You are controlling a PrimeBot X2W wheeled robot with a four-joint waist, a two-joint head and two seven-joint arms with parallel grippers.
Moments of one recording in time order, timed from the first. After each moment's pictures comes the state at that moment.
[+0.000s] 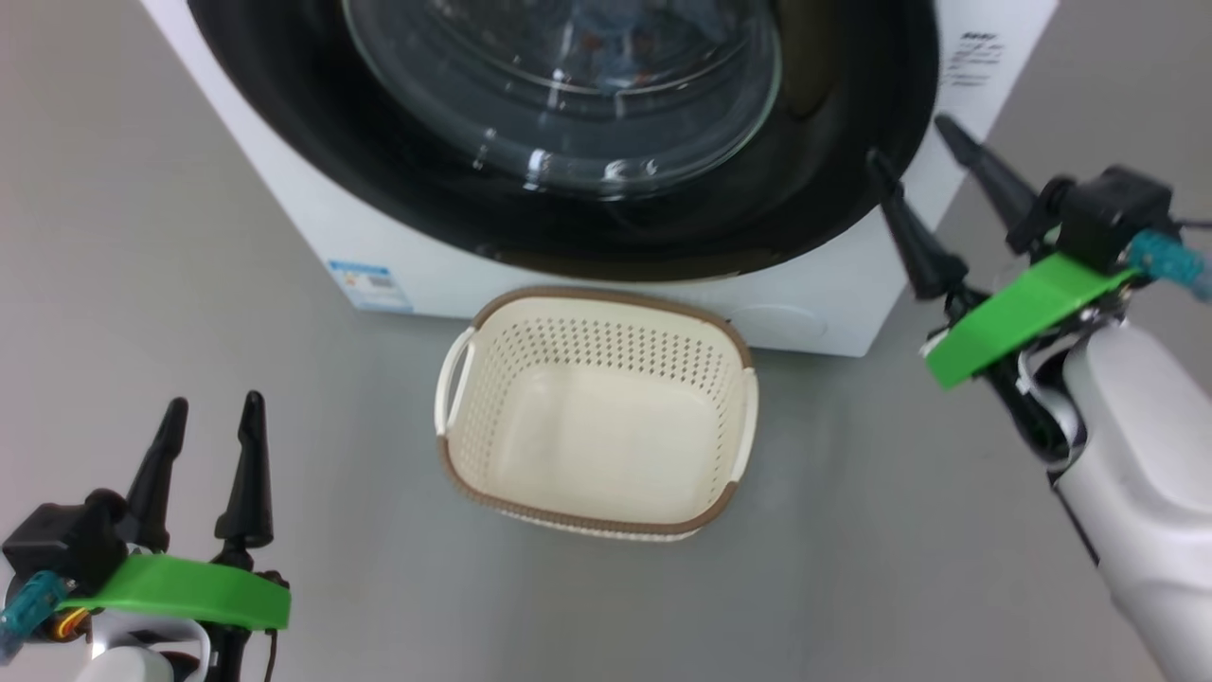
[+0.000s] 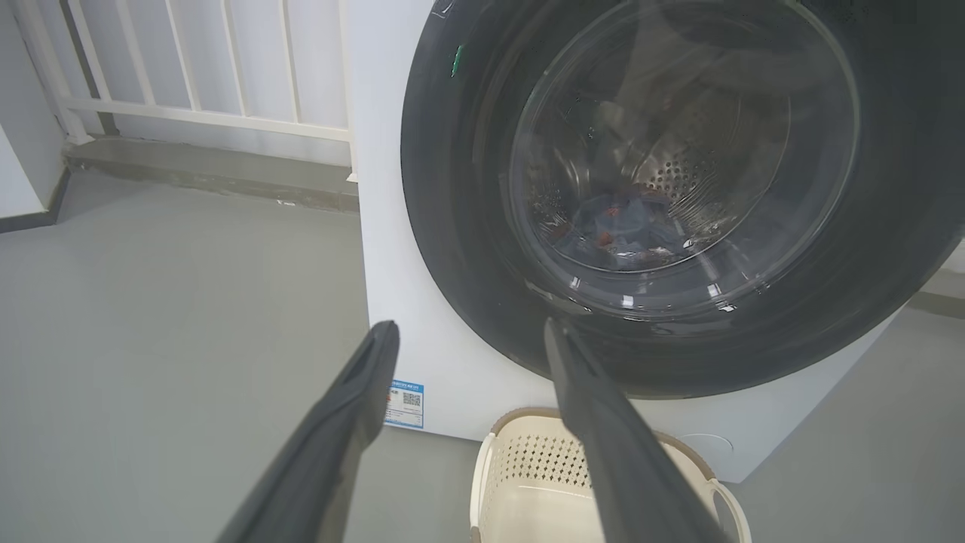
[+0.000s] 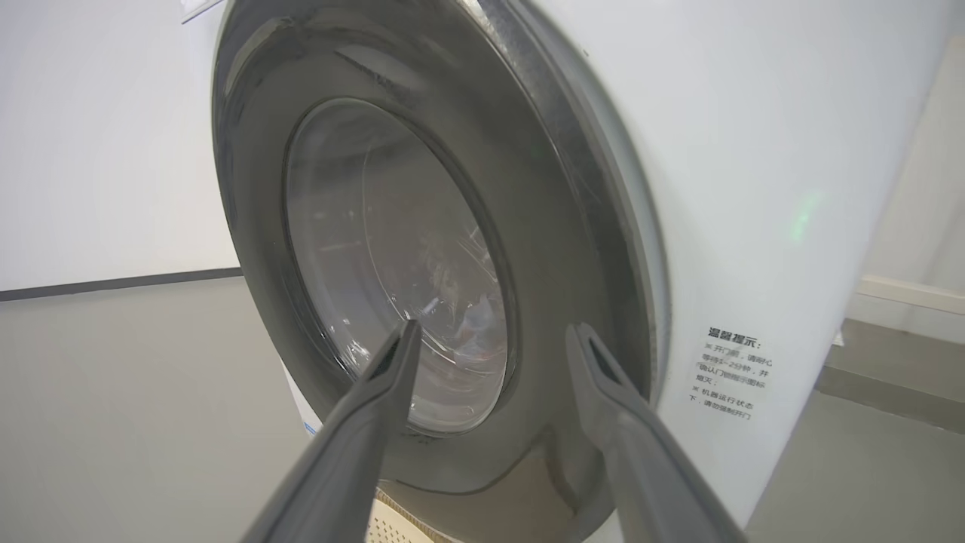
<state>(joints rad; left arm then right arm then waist) -0.20 0.17 -0.03 0.21 -0.42 -0.13 -0.26 -0.75 -0.38 0.40 0.48 0.50 0.14 -0.26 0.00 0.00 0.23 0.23</state>
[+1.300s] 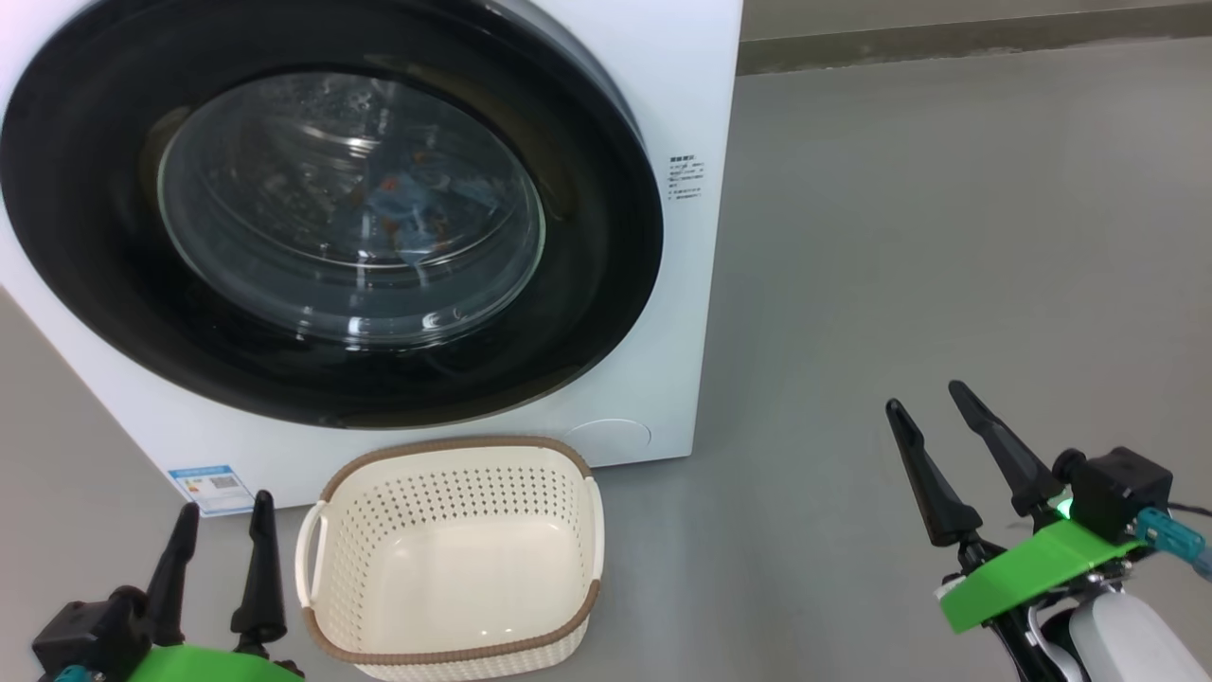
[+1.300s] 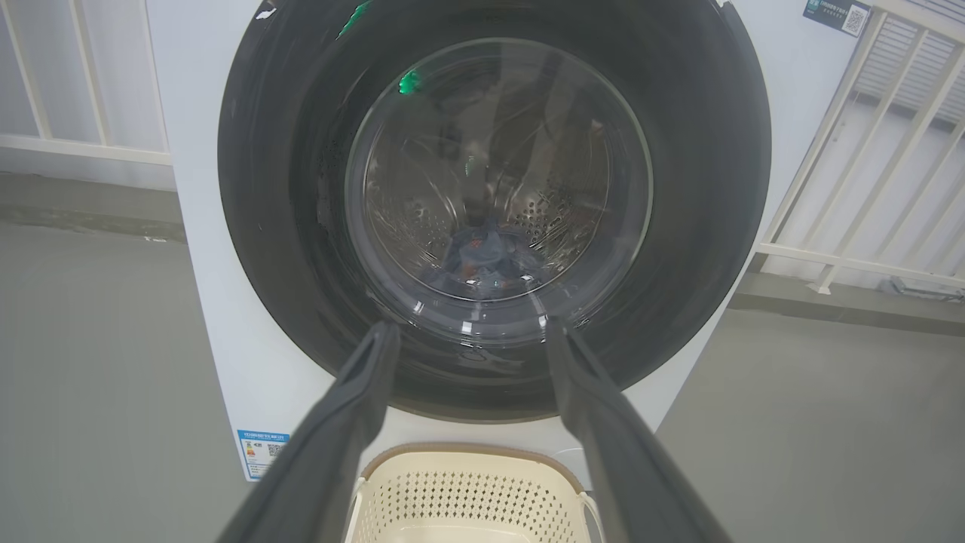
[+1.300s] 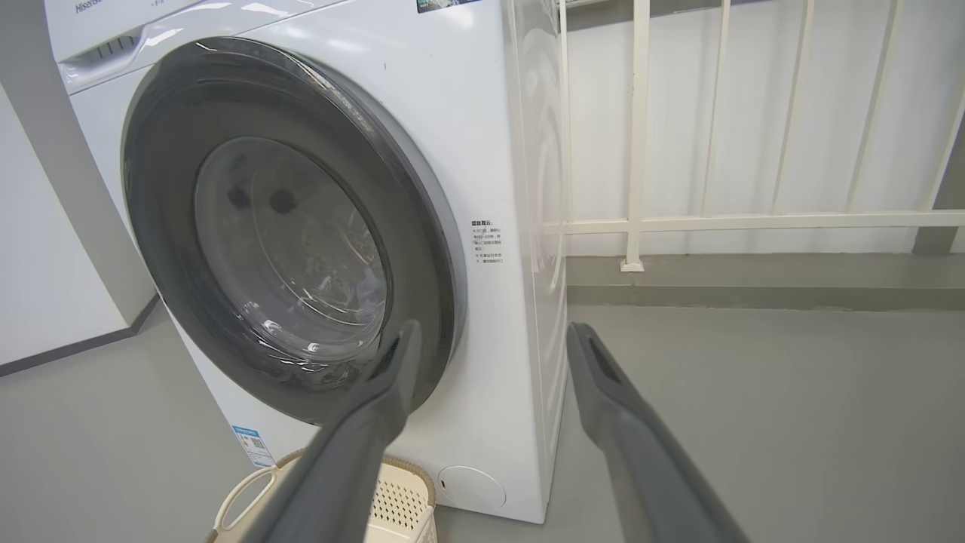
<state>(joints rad) -0.04 0.13 0.00 0.18 -0.39 -0.13 -0.26 -0.21 -0.30 0.22 0.22 0.47 0.14 -0.26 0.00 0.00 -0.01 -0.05</state>
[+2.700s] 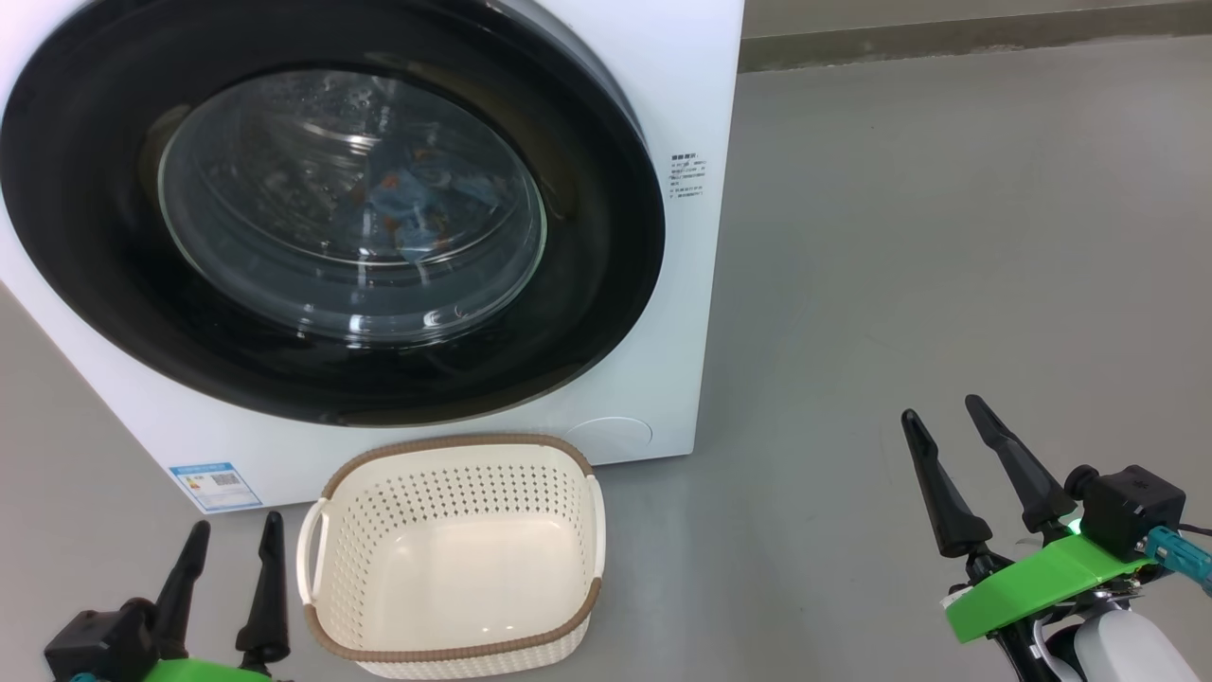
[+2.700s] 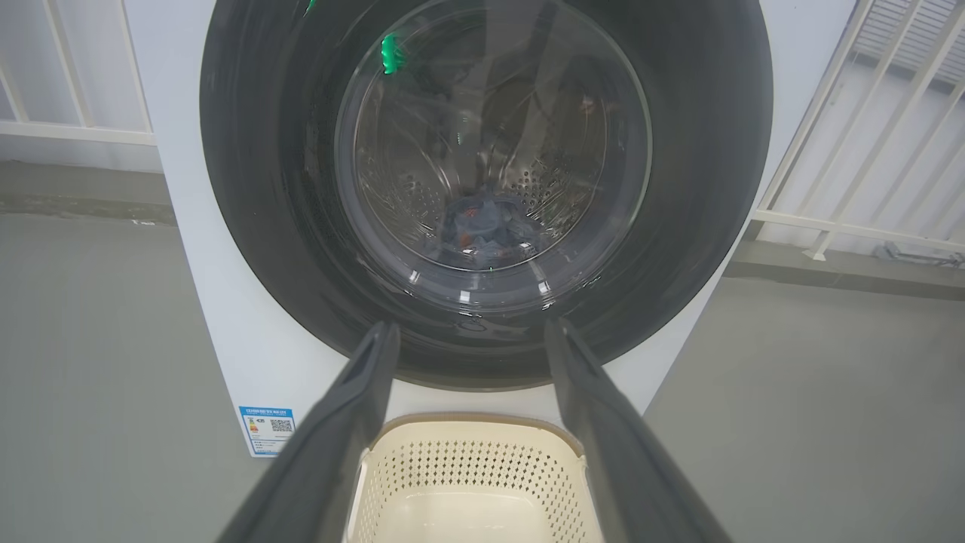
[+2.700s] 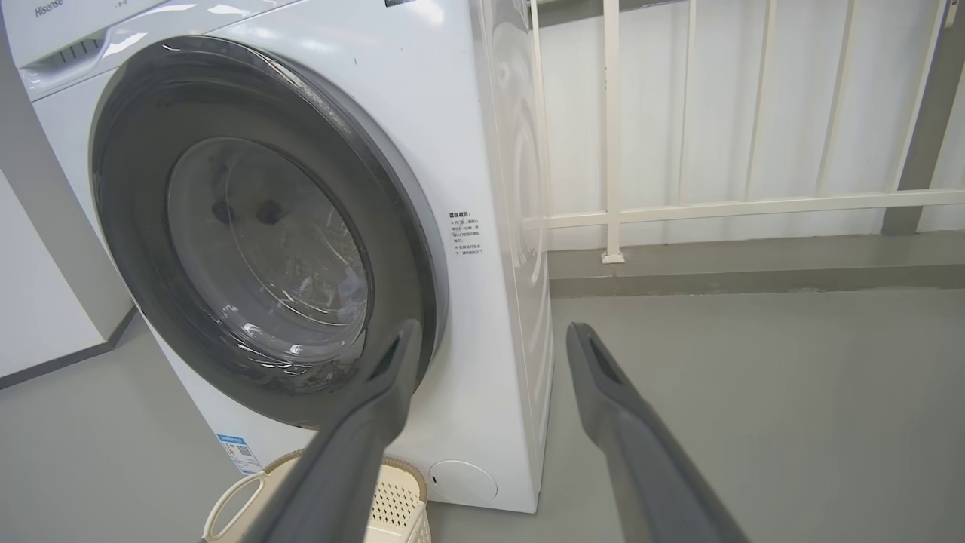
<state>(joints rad) -0.02 0.18 -0.05 0.20 -0.43 -0.13 -0.26 -0.16 -0.26 0.15 0.21 0.44 0.13 -0.26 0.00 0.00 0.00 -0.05</state>
